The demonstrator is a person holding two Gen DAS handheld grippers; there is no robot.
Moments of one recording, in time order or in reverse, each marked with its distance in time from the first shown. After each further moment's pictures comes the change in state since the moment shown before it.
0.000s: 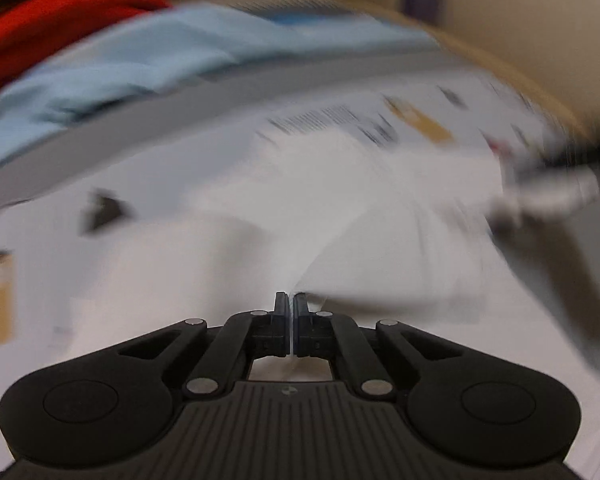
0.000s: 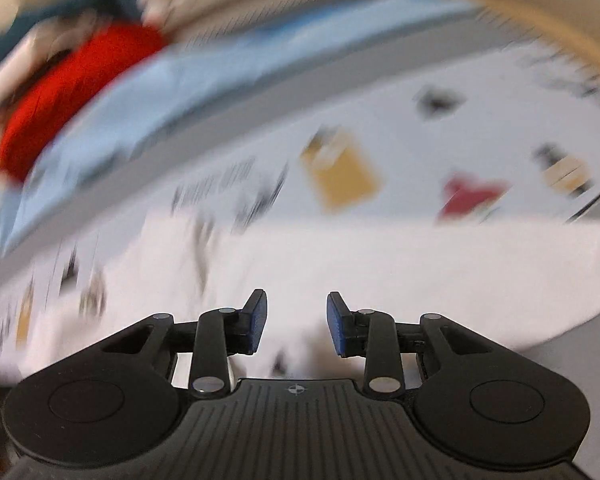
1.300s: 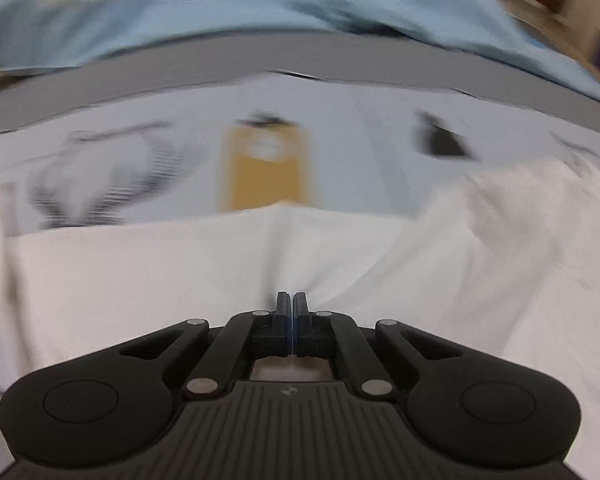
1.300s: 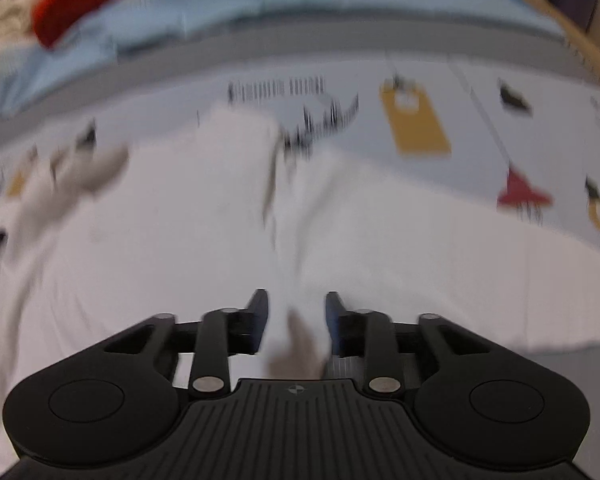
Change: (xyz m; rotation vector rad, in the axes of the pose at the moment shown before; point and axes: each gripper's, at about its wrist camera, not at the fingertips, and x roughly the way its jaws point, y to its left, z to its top) left arm 0.006 0.217 -0.084 -0.360 0.127 0.370; right arm -0.003 0.072 -0.018 -0.276 0.108 -0.062
